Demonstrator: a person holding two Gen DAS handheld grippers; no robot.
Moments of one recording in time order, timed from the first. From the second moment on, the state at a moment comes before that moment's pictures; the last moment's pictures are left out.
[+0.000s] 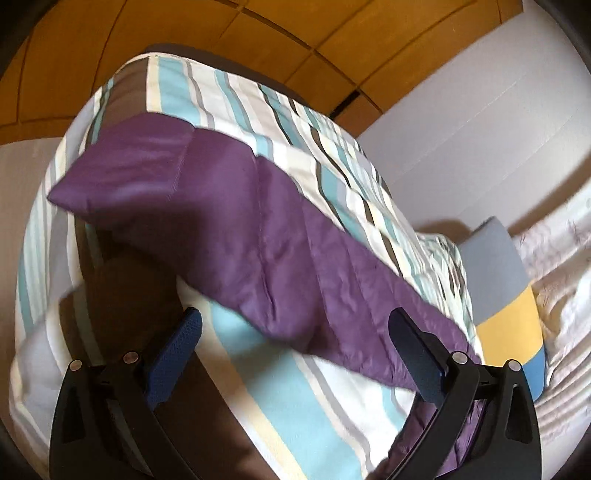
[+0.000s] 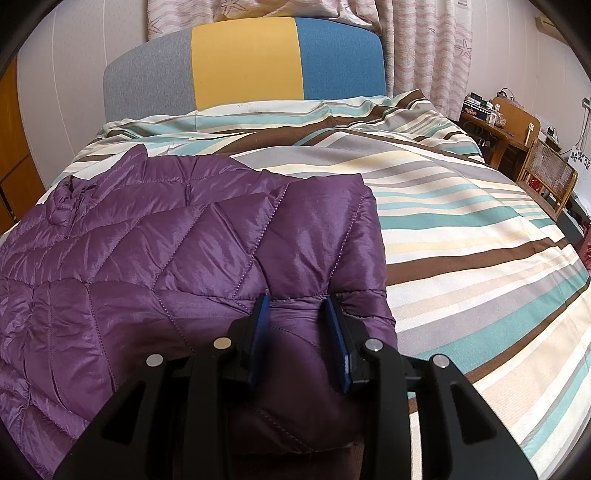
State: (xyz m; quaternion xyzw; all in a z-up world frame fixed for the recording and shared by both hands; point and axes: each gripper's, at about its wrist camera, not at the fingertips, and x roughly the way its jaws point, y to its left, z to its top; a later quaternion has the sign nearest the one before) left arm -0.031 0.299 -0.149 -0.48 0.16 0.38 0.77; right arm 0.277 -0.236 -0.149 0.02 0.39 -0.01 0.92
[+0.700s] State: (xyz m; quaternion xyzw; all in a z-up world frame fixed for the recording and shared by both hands) left arm -0.043 0.354 -0.136 -0.50 0.11 0.46 0.73; right arm 0.277 -0.237 -0.150 0.02 0.39 0.00 0.92
